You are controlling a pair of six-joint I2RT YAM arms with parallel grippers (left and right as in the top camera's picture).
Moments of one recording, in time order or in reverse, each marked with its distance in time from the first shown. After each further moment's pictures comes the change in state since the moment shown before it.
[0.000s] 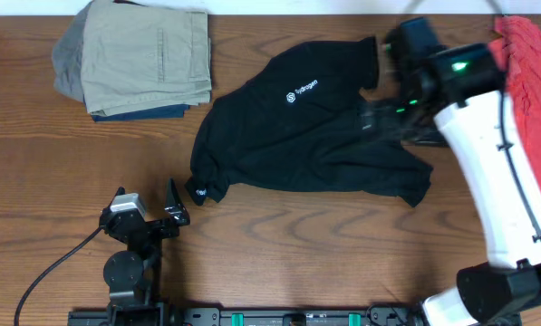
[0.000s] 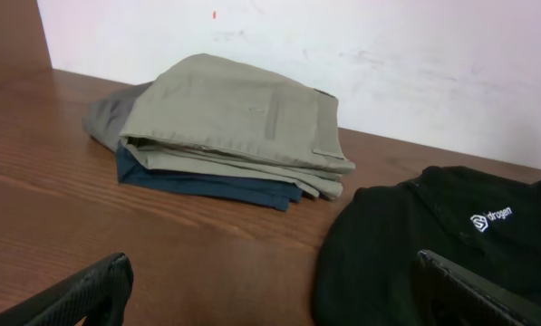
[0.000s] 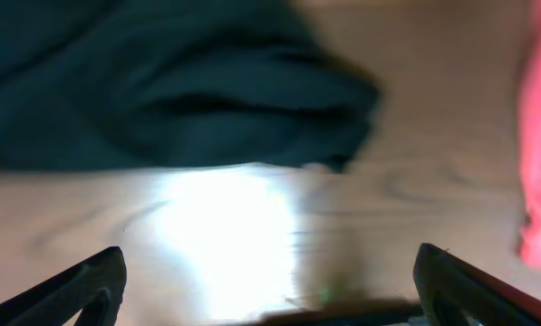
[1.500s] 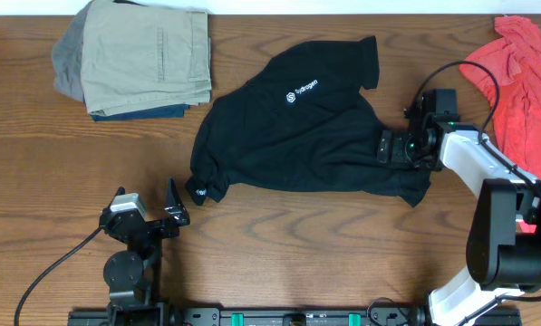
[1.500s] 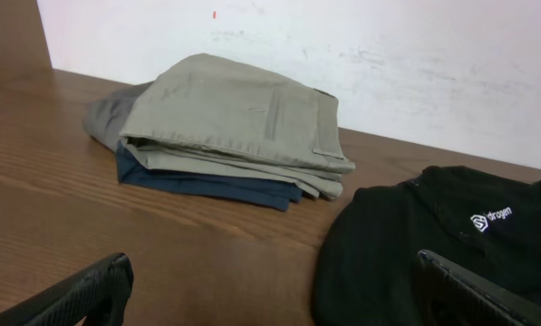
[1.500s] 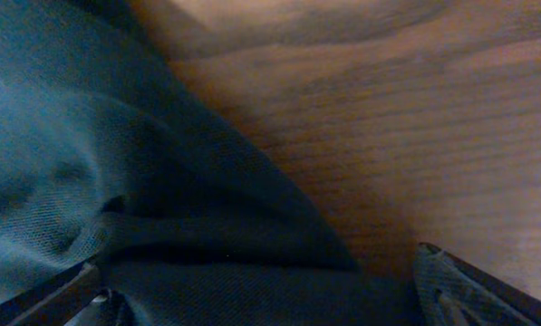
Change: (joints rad) left arm 0.000 0.000 0.000 0.000 0.000 0.000; right arm -0.269 0.119 -0.821 1.096 -0.266 -0.278
